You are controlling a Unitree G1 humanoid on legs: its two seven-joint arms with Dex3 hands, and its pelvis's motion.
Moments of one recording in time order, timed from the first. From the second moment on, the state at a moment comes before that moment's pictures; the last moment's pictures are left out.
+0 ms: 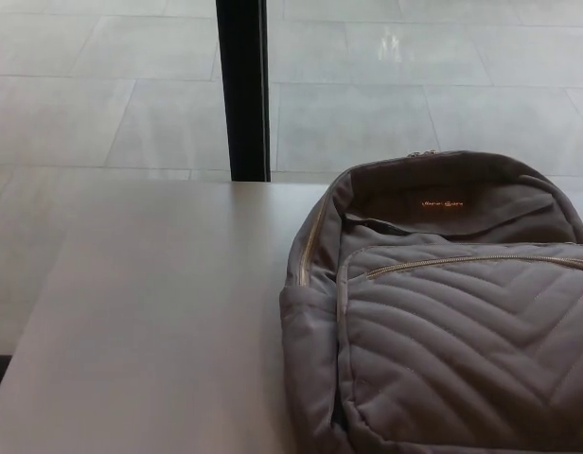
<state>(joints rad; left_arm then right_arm) 0.42 0.50 0.40 0.88 -0.15 -0.13 -0.35 0.53 -0.60 -0.50 0.69 0.04 -0.17 0.13</state>
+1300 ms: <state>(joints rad) 0.43 0.50 0.40 0.77 -0.23 -0.14 -0.46 0.14 -0.82 -0.39 -0.17 0.27 0.14 0.37</state>
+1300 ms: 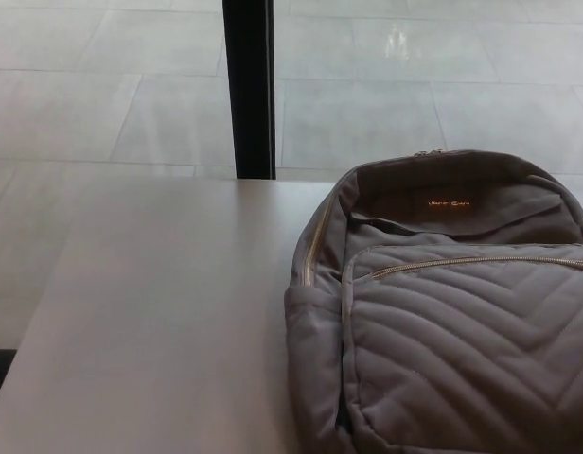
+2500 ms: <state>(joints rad) 0.49 0.52 0.35 0.74 -0.21 -0.20 -0.48 0.07 -0.97 -0.19 0.07 -0.09 -0.03 0.38</state>
